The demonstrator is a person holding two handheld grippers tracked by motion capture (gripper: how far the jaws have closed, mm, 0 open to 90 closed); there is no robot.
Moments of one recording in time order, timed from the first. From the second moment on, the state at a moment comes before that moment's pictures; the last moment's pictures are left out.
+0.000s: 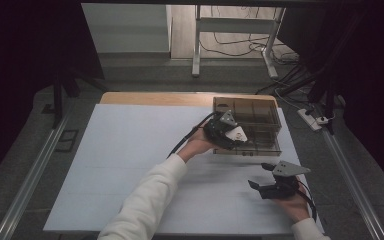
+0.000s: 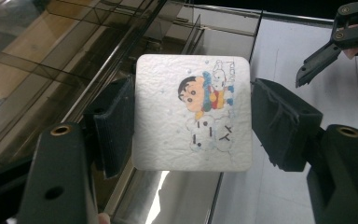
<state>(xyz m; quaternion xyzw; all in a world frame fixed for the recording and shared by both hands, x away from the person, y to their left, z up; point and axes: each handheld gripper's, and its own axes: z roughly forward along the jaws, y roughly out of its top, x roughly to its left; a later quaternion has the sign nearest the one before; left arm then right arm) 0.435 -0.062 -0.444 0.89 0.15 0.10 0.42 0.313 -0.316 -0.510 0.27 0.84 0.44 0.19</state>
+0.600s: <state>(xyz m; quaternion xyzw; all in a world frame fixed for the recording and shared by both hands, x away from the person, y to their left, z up) 0.440 -0.089 -0.454 0.90 0.14 0.09 0.40 0.314 -0.315 -0.511 0.27 0.84 0.43 0.19</state>
